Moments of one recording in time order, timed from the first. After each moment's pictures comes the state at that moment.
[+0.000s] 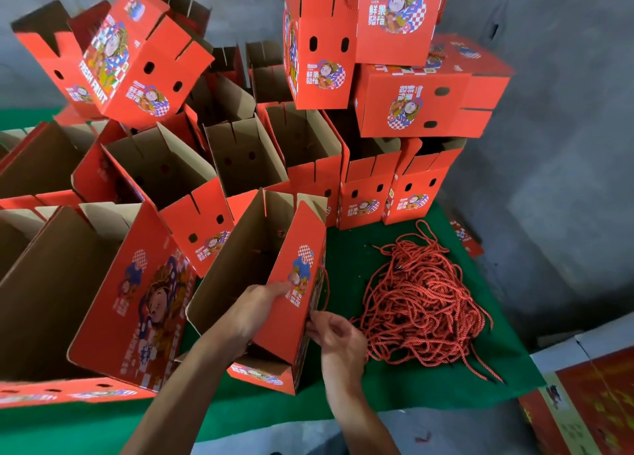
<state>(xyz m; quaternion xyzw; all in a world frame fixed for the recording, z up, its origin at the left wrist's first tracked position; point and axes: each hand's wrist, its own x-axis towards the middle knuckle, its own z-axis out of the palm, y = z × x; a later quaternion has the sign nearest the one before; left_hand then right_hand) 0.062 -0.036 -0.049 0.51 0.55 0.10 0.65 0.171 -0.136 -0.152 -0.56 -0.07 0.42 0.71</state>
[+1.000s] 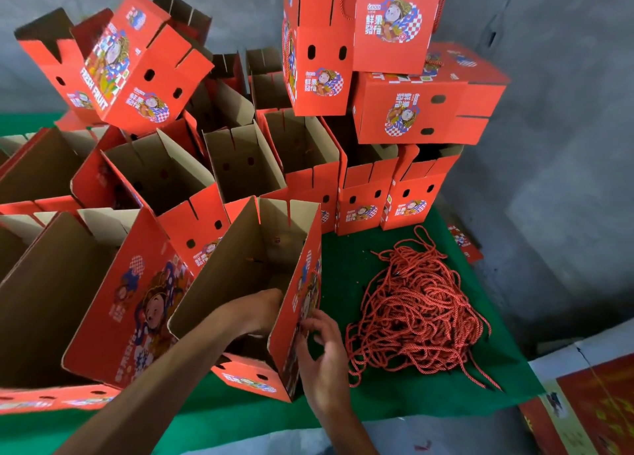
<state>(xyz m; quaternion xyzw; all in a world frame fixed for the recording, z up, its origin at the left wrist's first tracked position) 0.075 -0.002 -0.055 0.75 0.42 -0.15 0.49 0.160 -0.143 -0.169 -0.67 -0.33 0.31 0.58</state>
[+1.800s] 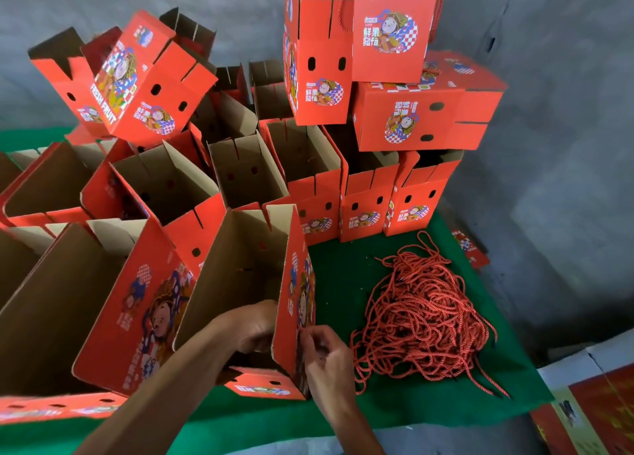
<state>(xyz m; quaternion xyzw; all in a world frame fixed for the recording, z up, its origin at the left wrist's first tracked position) 0.071 -0.015 -0.054 0.55 0.46 -0.07 0.69 0.168 -0.141 -0.158 -0.65 -0.30 0.39 0.58</state>
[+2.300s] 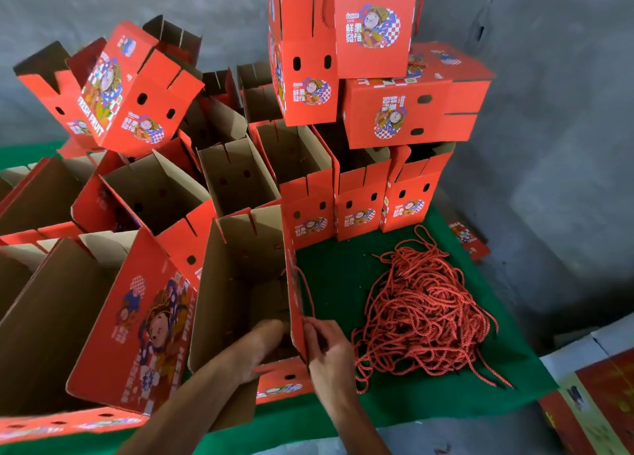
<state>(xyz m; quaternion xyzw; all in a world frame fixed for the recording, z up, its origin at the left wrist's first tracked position) 0.078 -0.039 -0.080 0.40 0.57 0.02 0.72 0.177 -0.128 -0.179 -0.67 -0.33 0.33 0.57</state>
